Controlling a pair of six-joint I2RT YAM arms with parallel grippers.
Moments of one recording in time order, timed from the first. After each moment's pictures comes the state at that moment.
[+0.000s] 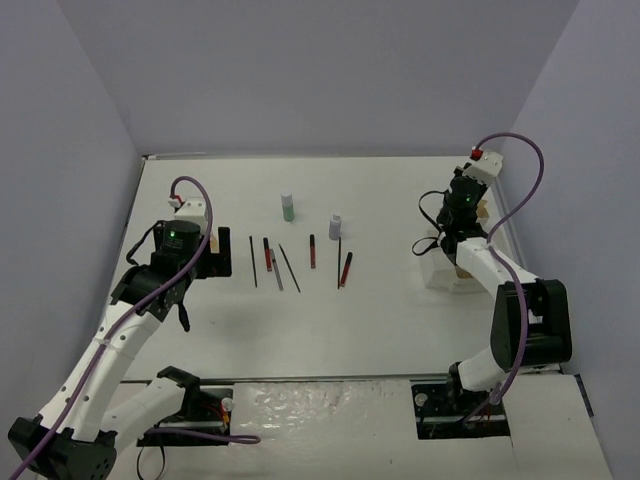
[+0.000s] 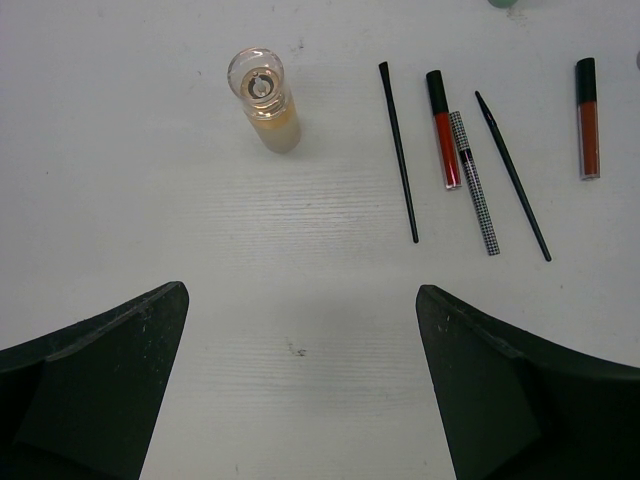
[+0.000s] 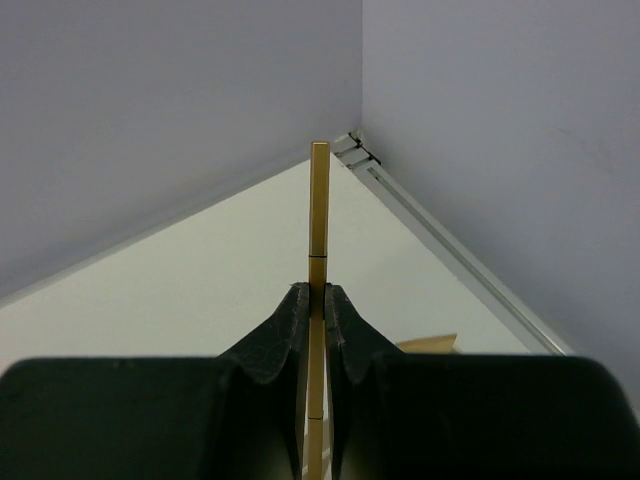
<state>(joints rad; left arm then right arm) -0.36 0.92 0.99 -0.76 -0.29 -0.21 0.08 1.51 0.87 0.57 0.62 0.13</state>
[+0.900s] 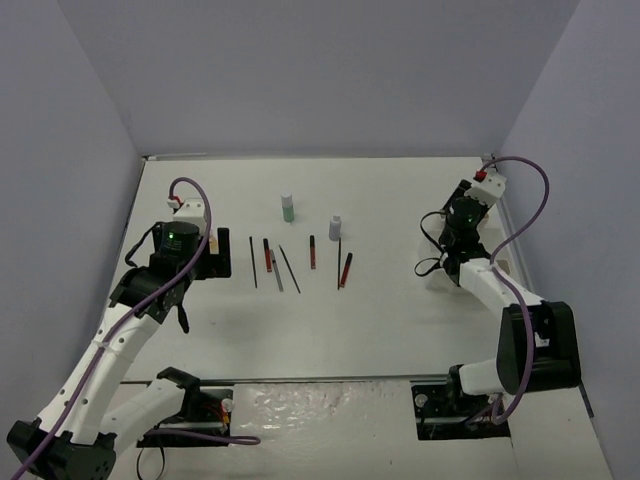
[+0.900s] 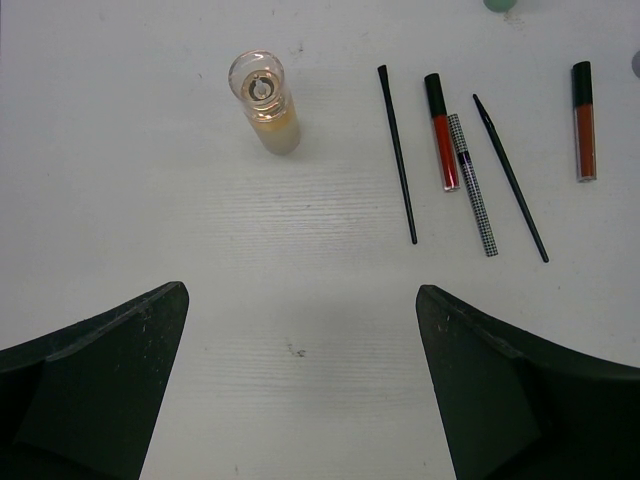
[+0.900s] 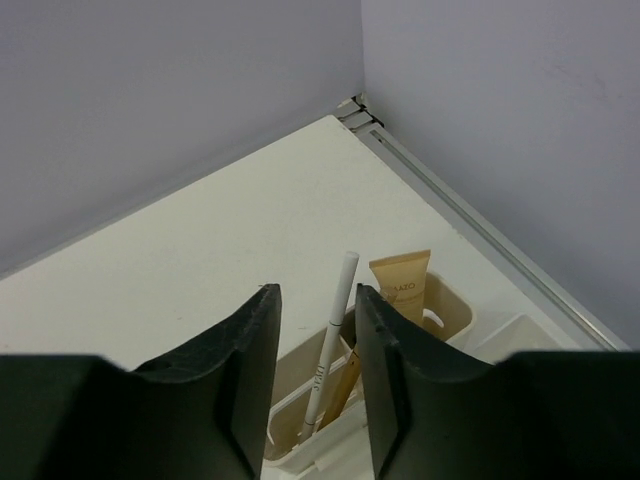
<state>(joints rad) -0.36 0.91 0.99 -0.76 -0.29 -0.21 0.09 1.39 0.70 0.58 0.60 0.21</state>
